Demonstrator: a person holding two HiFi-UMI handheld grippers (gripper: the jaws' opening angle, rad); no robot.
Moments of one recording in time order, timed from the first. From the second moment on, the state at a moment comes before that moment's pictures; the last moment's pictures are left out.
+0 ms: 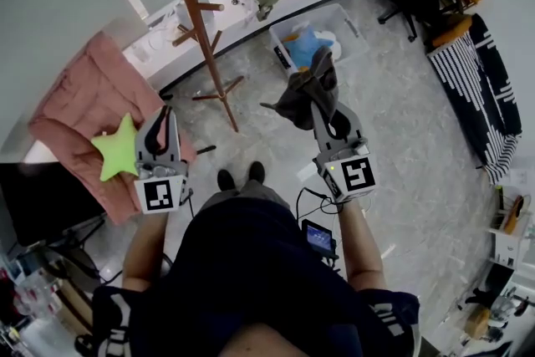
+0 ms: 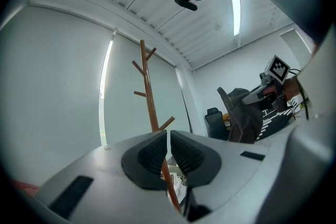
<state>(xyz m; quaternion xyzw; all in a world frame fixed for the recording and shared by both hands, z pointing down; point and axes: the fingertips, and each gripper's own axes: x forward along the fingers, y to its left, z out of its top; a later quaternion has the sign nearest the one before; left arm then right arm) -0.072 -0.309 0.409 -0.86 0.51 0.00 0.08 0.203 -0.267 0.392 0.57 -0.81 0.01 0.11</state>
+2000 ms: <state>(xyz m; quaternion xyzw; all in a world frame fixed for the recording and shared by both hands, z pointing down) -0.077 -0.313 0.417 -0.85 0.52 -0.02 0.09 0.223 -0.249 0.428 0.59 -0.79 0.01 0.13</state>
